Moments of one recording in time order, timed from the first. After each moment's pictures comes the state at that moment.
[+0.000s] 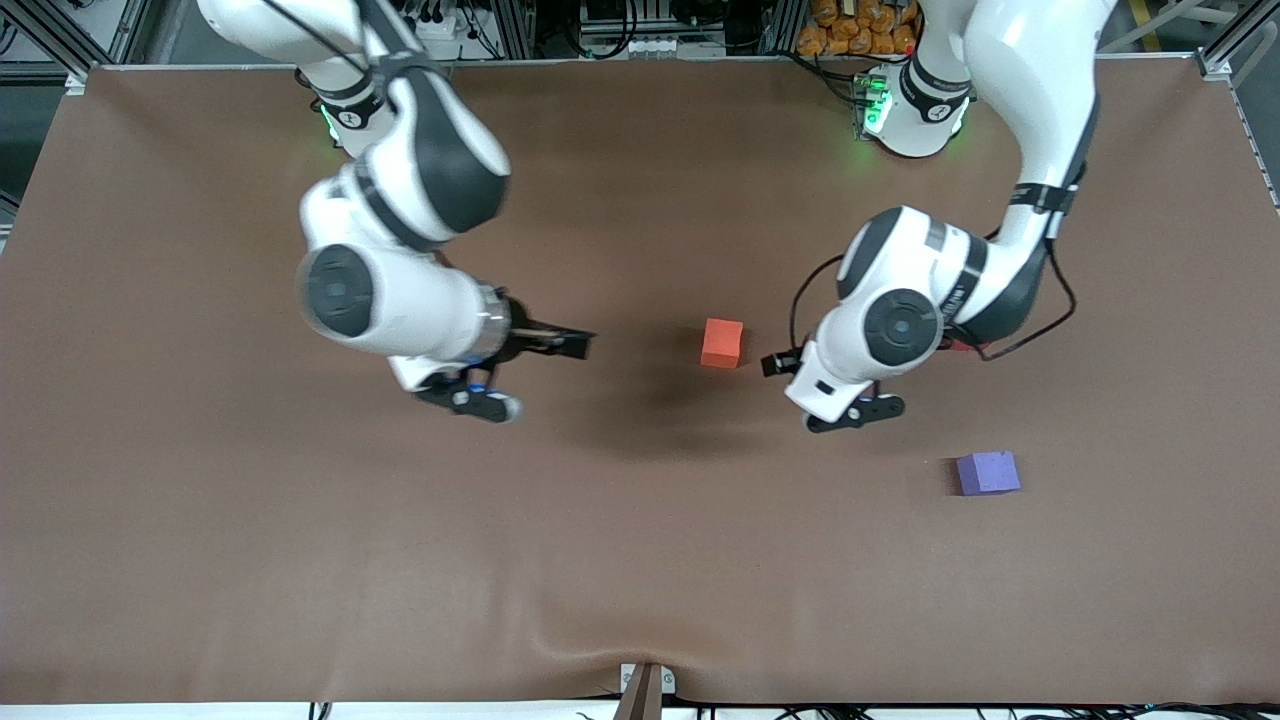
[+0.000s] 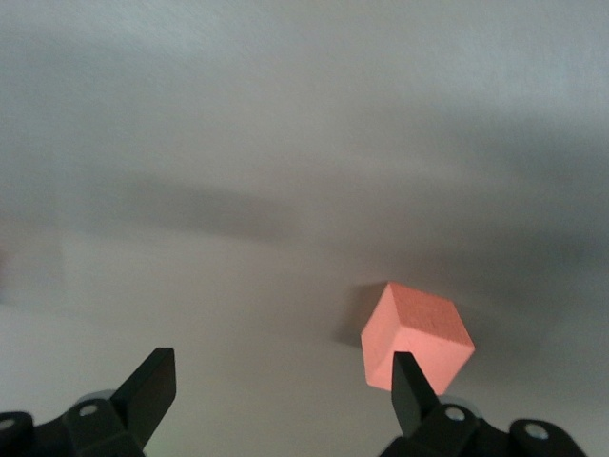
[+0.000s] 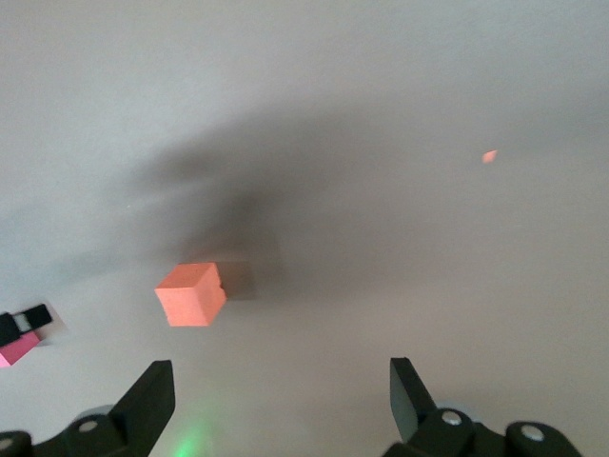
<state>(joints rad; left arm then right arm) -0.33 0.49 -0.18 -1.64 -0.04 1.90 -0.65 0.56 0.51 -0.18 -1.29 0.49 1.66 0.62</state>
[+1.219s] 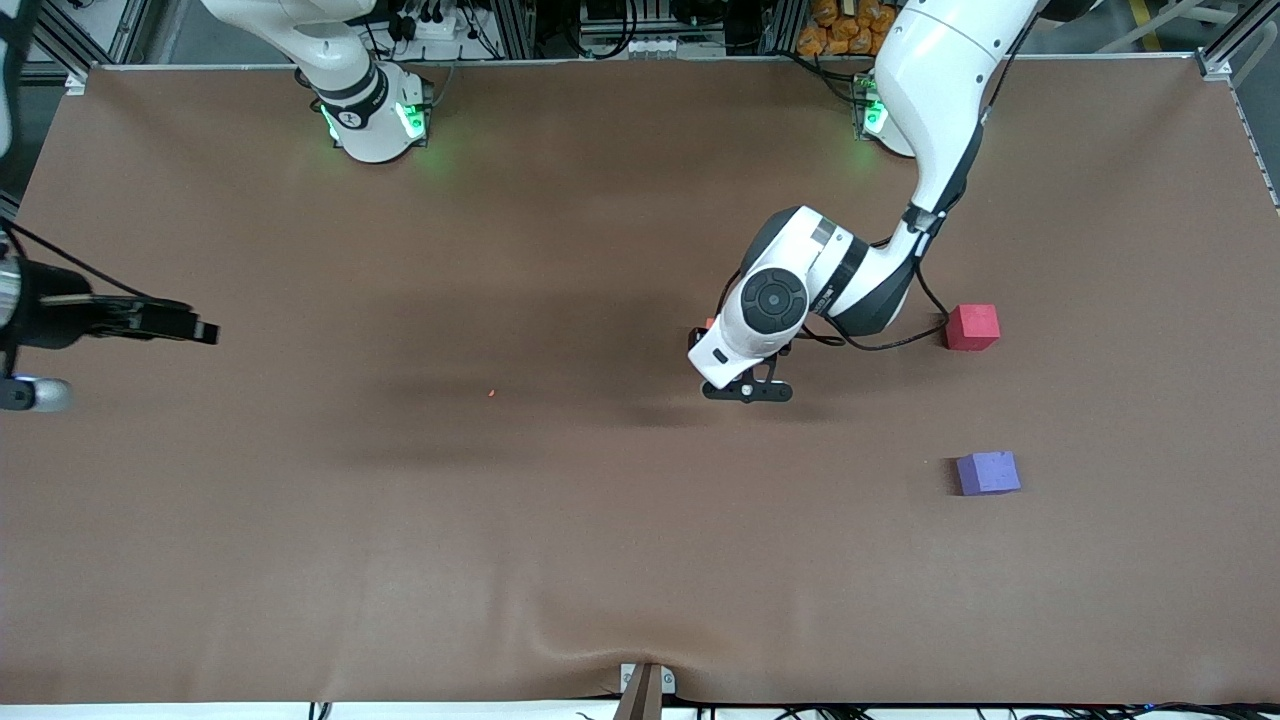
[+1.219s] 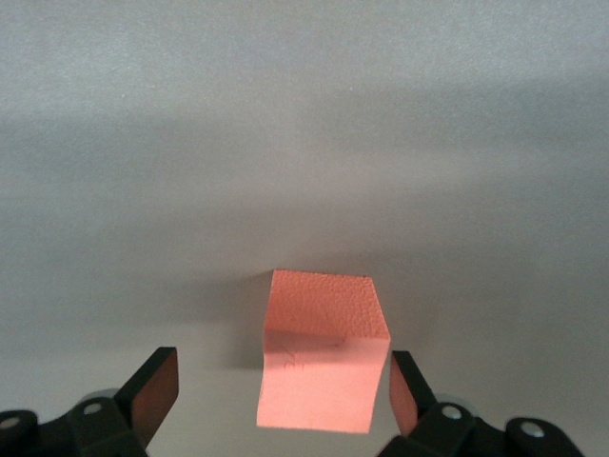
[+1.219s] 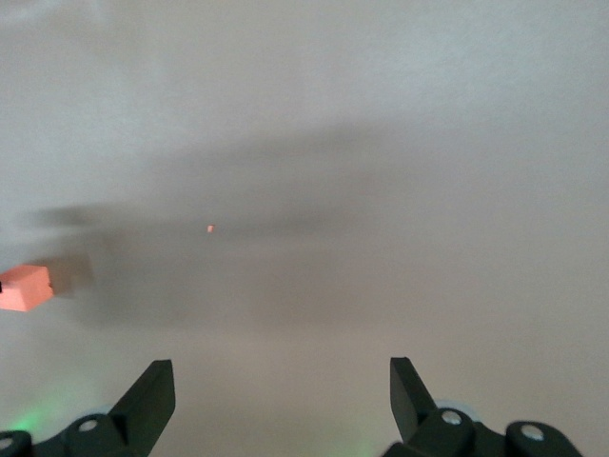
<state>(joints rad) -0.47 0.58 -0.18 -1.73 -0.03 2.15 -0.55 0.06 0.31 -0.18 -1.29 0.26 1.39 0.00</state>
